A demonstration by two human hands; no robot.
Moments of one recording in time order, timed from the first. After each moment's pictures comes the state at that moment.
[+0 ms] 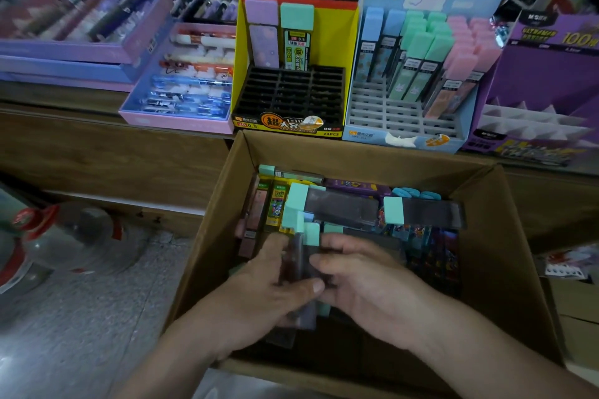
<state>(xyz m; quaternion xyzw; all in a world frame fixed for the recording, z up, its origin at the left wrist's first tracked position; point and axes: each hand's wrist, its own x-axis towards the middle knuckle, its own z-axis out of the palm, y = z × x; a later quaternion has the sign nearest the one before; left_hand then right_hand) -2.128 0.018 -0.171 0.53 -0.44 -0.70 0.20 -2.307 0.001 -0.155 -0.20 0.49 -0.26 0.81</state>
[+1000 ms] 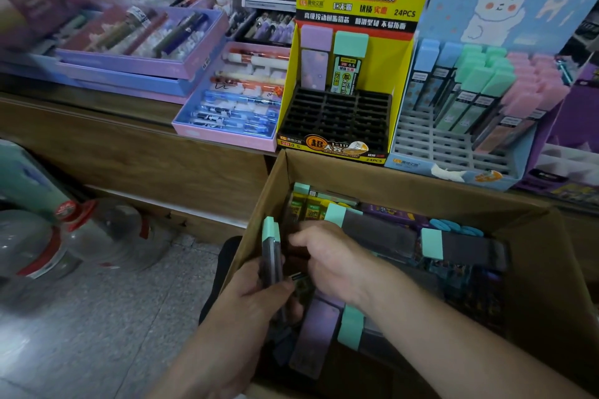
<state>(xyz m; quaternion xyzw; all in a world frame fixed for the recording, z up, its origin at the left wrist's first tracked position) -2.109 0.031 -0.170 0.59 -0.19 -0.64 0.45 -2.218 -0.064 -0.178 -0.25 0.55 -0.19 0.77</state>
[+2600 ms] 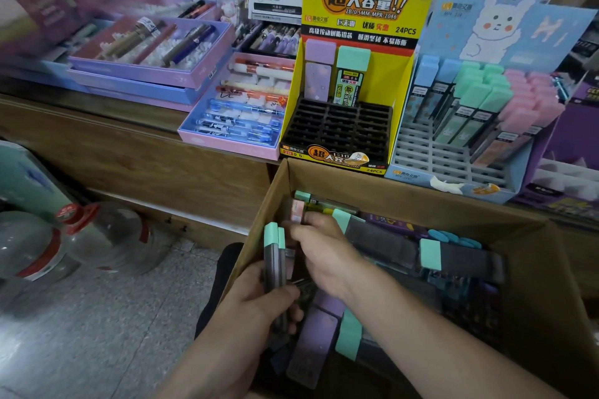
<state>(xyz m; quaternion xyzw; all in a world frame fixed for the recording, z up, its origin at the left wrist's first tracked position) -2.113 0.030 -0.164 0.58 -0.21 -0.64 0.45 -2.203 -0.076 -0.189 -0.31 0.57 -0.28 0.71</state>
